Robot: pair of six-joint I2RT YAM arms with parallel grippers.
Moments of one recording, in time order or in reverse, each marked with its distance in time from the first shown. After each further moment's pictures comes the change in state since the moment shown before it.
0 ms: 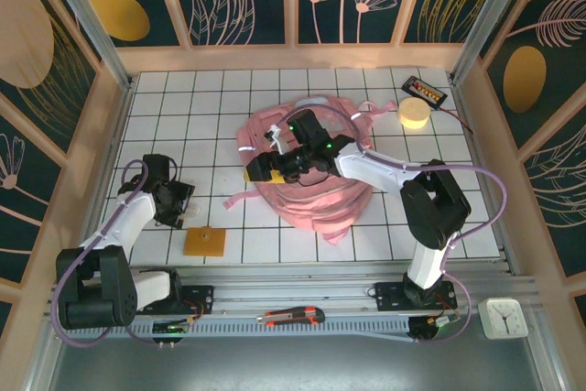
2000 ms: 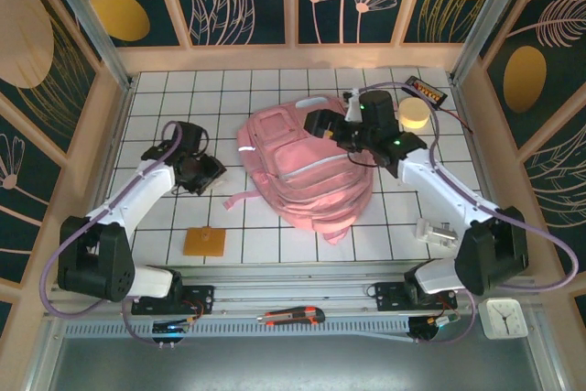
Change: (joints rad) left arm -0.292 0.170 0.319 -0.067 0.027 0.328; right arm -0.291 -0.413 -0.179 -0.004 0.407 0.156
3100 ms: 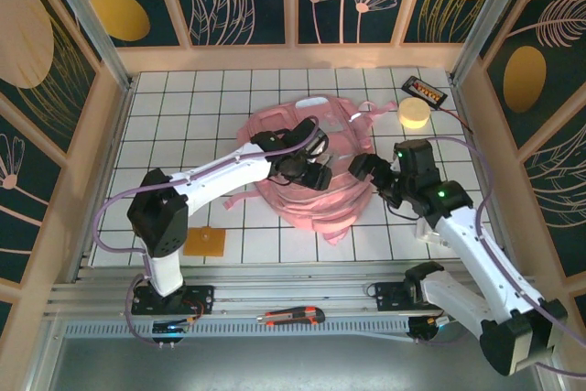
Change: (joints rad) left arm -0.636 0.462 0.595 -0.050 -0.057 0.456; right arm -0.097 -0.453 -0.288 -0.428 0.164 0.143
